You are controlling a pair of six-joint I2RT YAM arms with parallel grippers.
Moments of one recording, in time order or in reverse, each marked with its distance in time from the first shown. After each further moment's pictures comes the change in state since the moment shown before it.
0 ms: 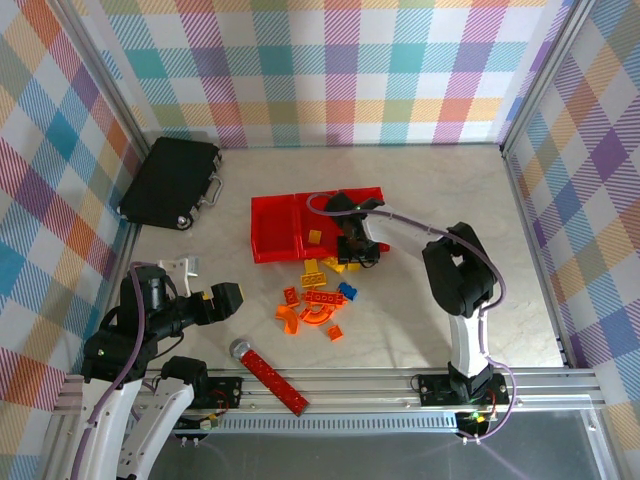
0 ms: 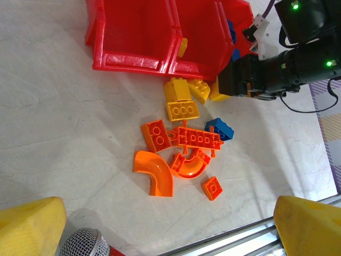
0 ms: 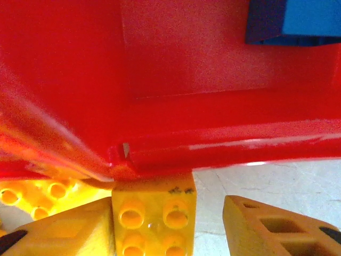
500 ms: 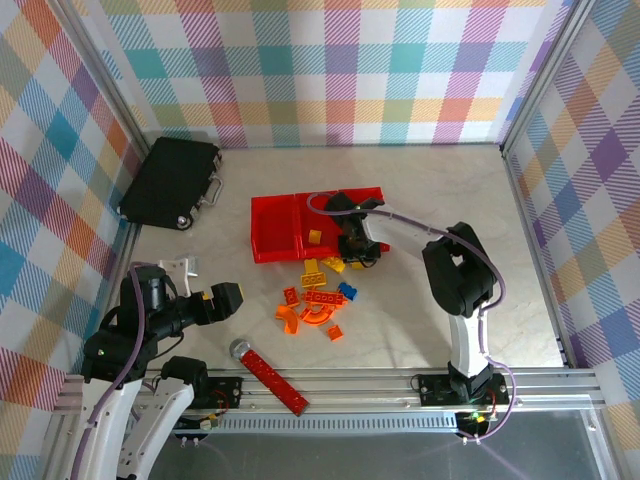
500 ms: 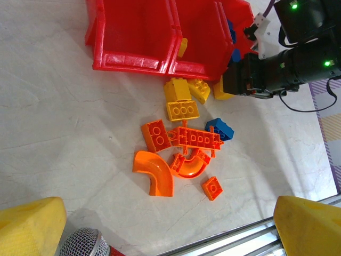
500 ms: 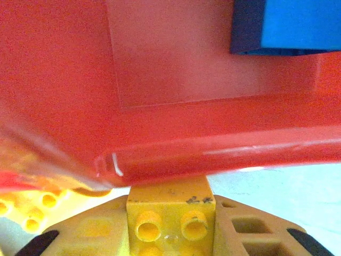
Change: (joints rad) left arm 0.000 0.000 0.000 0.000 0.000 0.000; right arm 0.001 -0.018 -0.002 -0.004 0.029 0.005
